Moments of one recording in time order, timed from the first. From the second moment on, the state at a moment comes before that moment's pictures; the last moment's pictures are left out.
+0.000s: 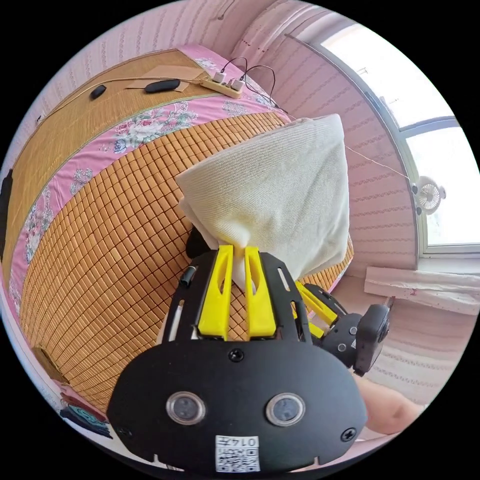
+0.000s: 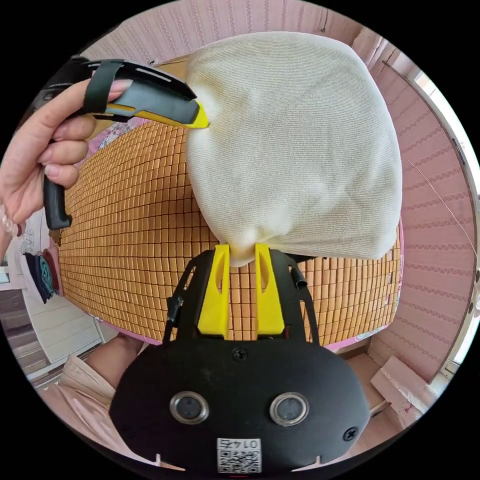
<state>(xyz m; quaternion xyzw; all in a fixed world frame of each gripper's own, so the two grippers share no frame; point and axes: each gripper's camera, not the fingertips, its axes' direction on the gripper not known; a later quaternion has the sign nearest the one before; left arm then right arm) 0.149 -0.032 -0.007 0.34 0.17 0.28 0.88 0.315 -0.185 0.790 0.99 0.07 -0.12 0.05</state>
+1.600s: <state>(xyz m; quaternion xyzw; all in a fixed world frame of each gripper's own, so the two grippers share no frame) -0.415 0.117 0.391 0.45 0.28 -0.08 0.85 -0.039 -0.110 0.753 0.85 0.45 -0.27 0.06</state>
